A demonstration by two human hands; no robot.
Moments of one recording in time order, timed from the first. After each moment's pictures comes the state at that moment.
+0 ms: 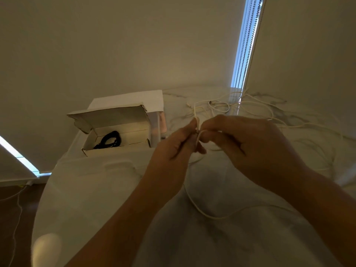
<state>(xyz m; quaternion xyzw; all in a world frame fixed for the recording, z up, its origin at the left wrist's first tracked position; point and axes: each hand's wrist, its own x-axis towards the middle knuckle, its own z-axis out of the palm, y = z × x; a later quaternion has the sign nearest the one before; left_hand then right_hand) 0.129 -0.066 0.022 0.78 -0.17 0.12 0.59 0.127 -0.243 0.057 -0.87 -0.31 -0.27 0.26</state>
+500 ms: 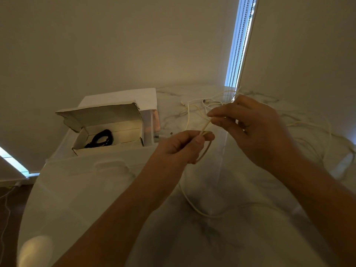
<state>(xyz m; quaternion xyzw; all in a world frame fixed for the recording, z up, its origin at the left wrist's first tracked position) 0.132 -0.070 0.020 0.71 -0.15 -0.03 0.68 0.160 -0.267 0.046 -0.88 -0.24 -0.32 0.25</state>
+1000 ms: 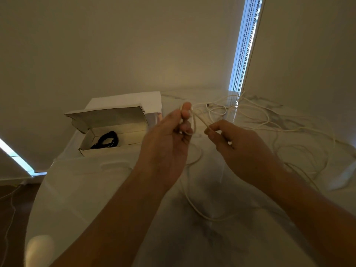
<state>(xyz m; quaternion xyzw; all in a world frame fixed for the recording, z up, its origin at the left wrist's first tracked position) 0.152 -0.075 0.047 0.38 -0.03 -0.04 0.92 0.157 -0.249 0.022 -0.92 -0.16 -0.17 0.33</state>
